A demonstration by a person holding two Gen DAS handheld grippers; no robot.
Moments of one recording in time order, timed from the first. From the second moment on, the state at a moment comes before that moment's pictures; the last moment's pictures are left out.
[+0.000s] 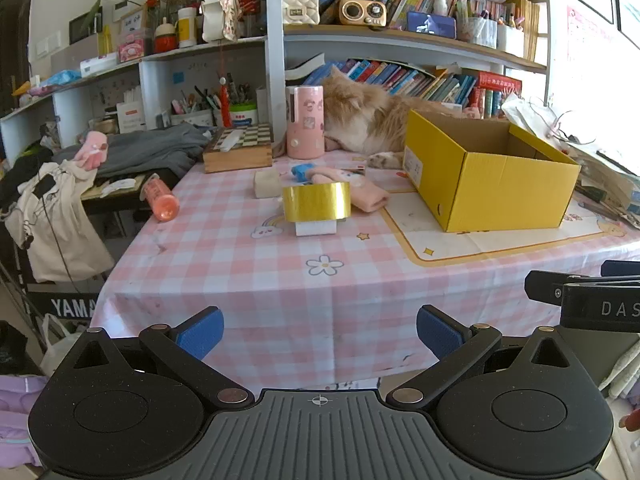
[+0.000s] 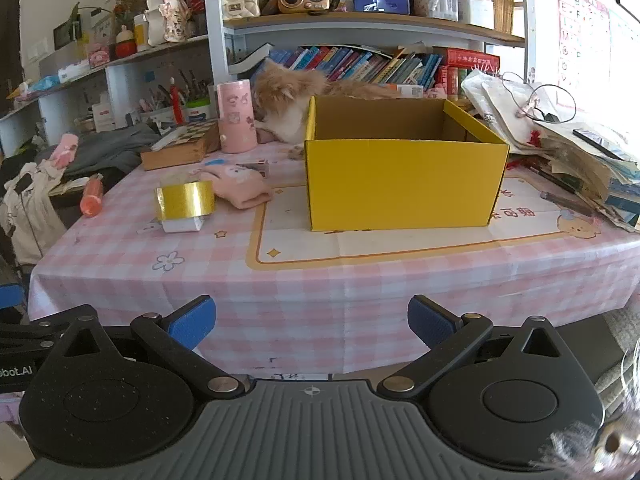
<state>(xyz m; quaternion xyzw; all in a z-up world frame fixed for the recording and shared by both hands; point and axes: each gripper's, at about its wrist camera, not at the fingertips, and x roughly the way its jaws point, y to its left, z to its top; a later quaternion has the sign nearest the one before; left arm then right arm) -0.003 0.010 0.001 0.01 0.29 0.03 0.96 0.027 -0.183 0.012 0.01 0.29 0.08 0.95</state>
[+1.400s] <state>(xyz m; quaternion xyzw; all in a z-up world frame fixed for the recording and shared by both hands) -0.004 0.023 -0.002 -0.02 0.29 0.03 0.96 0.023 -0.174 0.010 0.00 0.30 0.10 0.95</state>
